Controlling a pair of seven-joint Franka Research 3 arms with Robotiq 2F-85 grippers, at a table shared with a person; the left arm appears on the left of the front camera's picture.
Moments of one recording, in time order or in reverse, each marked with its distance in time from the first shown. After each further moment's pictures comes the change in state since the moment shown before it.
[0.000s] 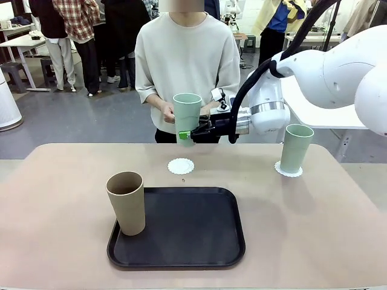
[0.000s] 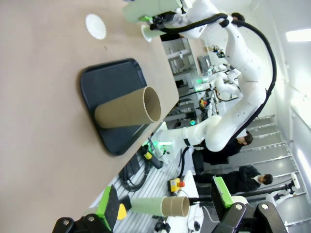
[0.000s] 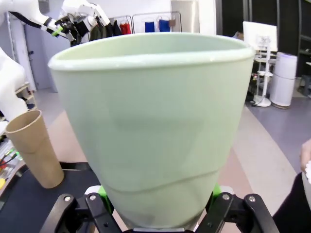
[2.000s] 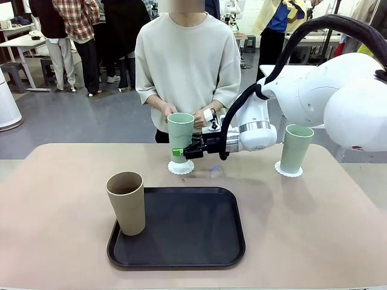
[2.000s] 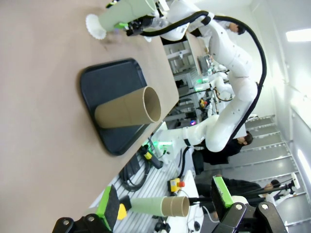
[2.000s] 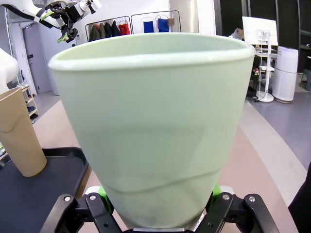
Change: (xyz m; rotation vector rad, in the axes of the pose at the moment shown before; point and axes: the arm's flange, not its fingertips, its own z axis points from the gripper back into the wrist) left arm 0.000 0.000 0.000 0.000 0.000 0.000; right arm -0.066 -0.013 -0.036 0.006 -0.005 -0.036
